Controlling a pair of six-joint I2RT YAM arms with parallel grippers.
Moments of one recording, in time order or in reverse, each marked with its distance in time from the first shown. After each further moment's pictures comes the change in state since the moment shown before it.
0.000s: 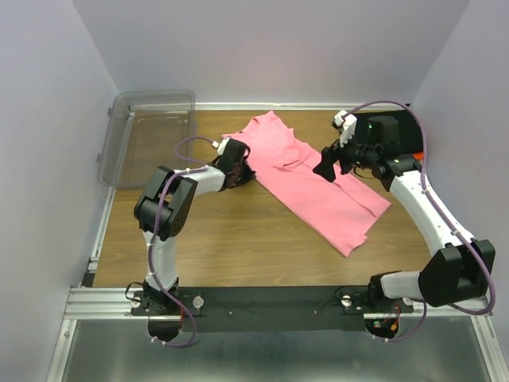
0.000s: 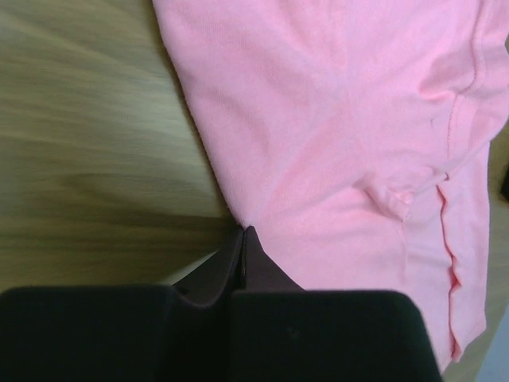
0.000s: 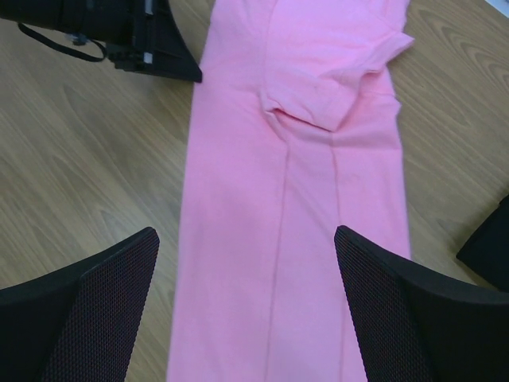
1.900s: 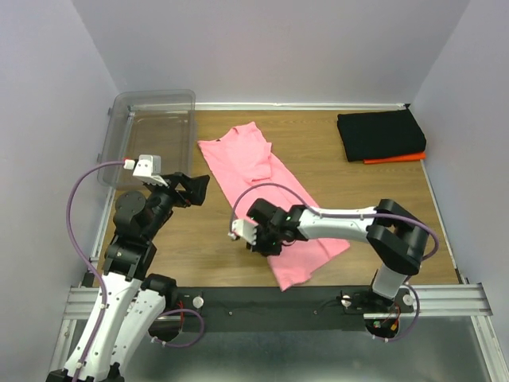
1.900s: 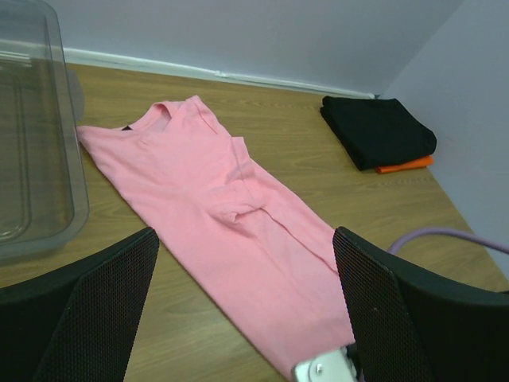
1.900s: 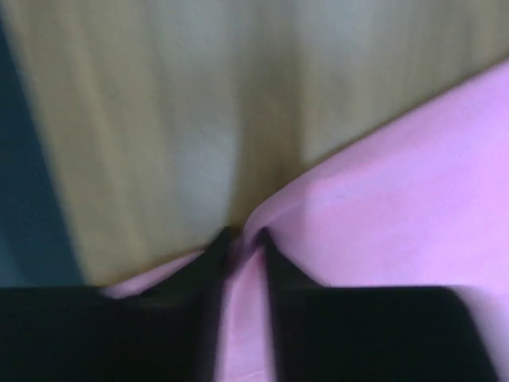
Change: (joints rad) left arm 0.235 -1.481 -0.522 -0.222 0.155 0.589; right arm 0.855 0.388 -0.138 0.014 0.363 -0.084
